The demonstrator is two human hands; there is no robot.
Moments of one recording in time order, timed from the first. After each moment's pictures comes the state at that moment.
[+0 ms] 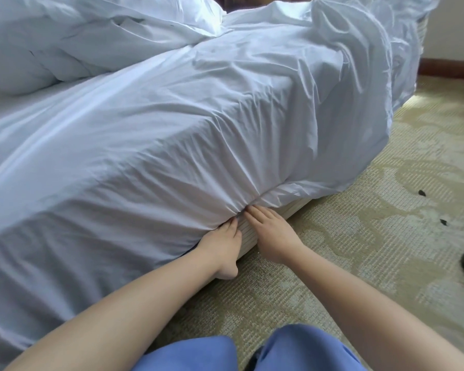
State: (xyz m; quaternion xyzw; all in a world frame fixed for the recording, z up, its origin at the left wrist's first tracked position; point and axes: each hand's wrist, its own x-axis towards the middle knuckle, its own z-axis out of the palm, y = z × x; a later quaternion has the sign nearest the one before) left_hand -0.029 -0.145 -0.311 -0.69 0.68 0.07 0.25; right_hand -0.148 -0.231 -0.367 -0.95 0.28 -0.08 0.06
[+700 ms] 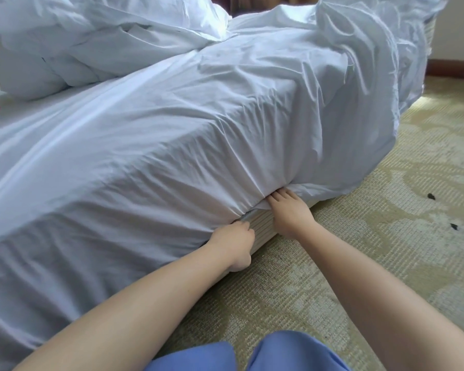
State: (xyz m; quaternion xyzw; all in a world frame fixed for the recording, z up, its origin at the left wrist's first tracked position) left_hand -0.048 -0.156 -0.288 -0.70 0.68 0.08 0.23; right_hand -0.152 -0.279 -0.352 -0.93 0.36 -0.07 0.04
